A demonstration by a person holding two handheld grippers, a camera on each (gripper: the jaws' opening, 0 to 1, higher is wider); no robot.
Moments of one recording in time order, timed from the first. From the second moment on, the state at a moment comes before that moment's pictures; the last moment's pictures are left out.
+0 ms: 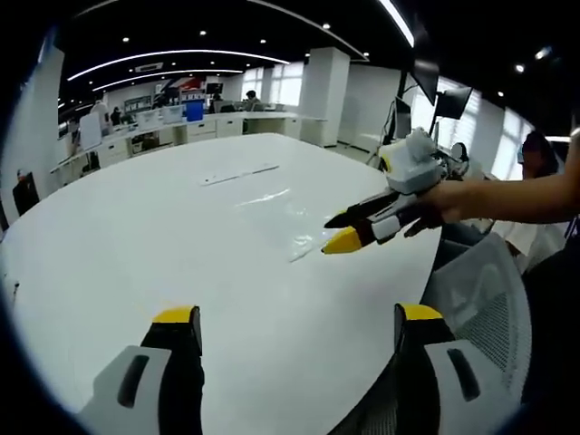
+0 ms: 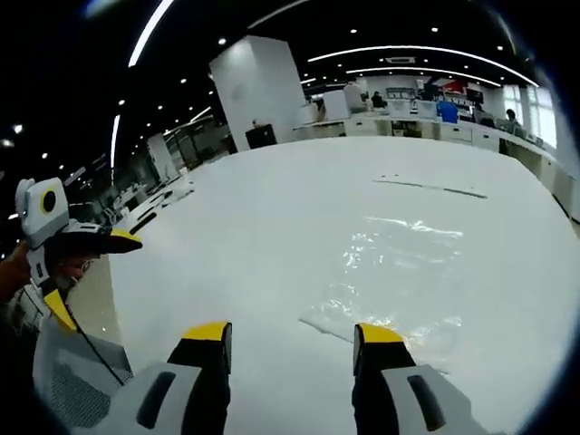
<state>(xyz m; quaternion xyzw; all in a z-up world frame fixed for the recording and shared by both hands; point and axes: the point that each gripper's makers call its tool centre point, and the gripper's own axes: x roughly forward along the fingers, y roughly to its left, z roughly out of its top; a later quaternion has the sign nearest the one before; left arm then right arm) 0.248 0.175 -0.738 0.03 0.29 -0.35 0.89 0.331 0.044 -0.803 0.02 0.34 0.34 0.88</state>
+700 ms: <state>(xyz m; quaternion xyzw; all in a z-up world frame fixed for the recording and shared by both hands) 0.250 0.173 -0.746 0.02 0.30 -0.36 0.88 0.350 0.056 -0.836 -0.01 0.36 0.35 0.87</state>
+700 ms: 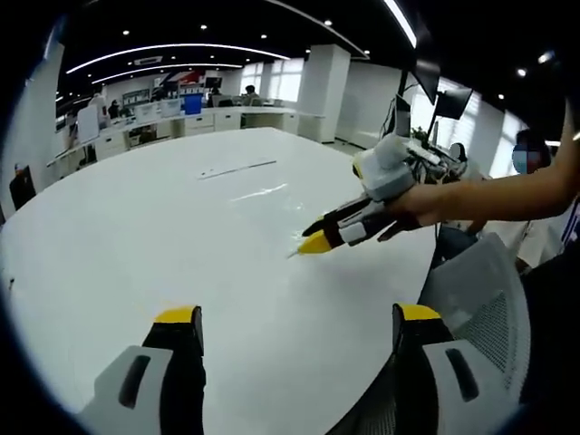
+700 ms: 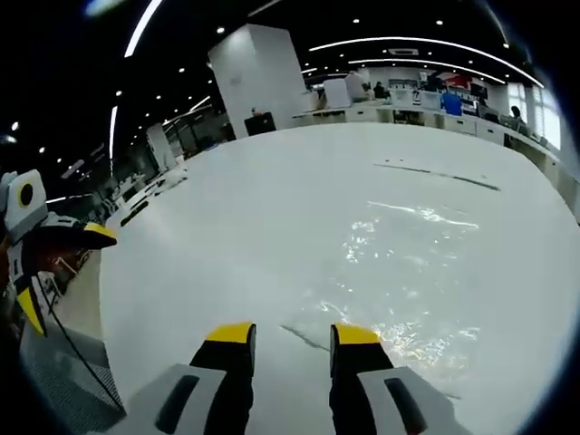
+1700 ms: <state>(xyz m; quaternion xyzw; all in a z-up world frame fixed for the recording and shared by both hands) 0.258 0.158 -0.745 0.02 0.30 -0.37 0.88 0.344 0.059 -0.857 -0.12 0.33 0.37 0.86</state>
